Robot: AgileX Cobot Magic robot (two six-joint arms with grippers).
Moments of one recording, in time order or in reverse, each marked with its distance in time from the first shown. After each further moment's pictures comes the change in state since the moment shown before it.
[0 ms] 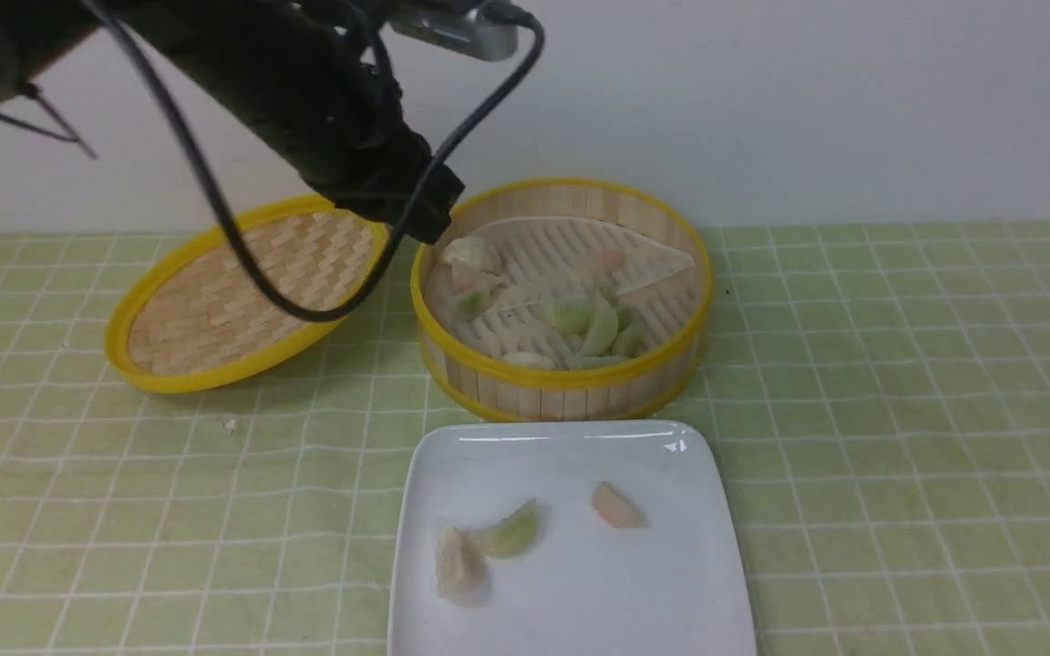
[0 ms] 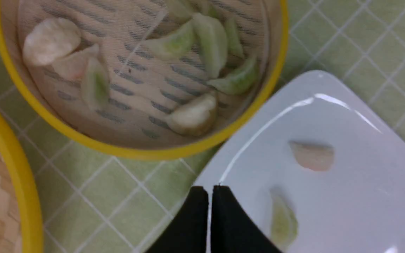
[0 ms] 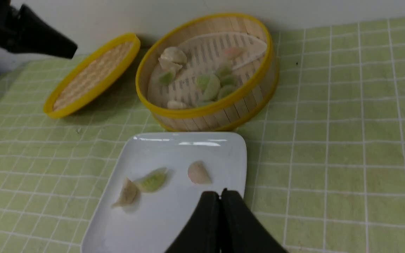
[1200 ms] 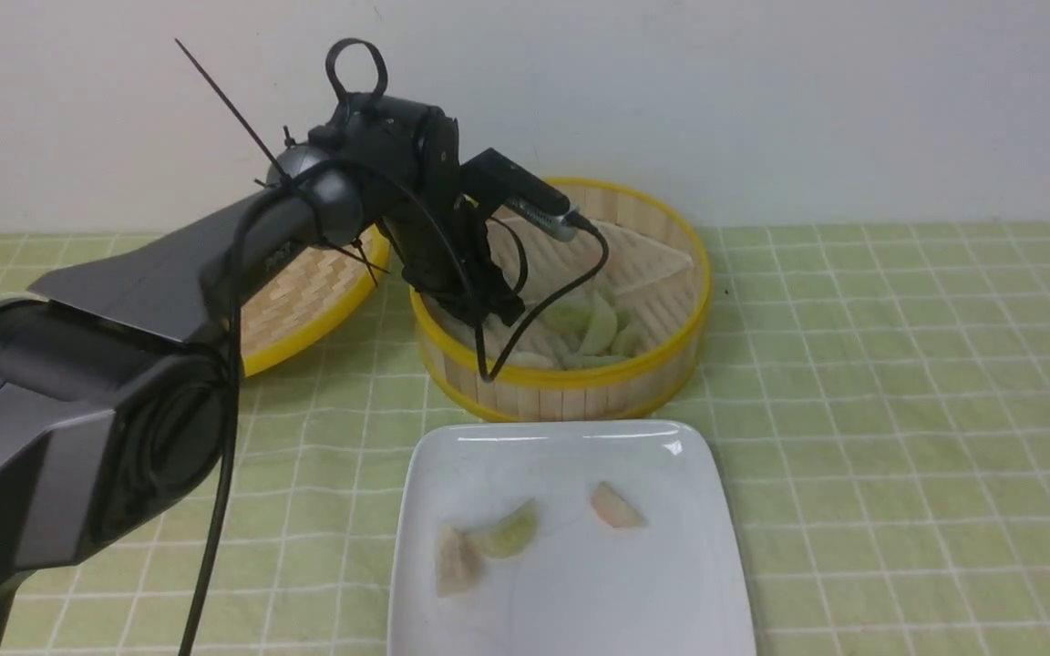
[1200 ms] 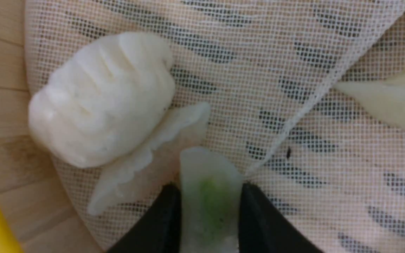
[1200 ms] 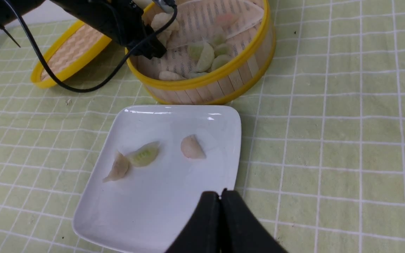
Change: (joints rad) right arm 0.000 0.022 -0.002 -0.009 0.050 -0.025; left arm -0.055 0.538 -0.316 0.319 -0.177 -0.153
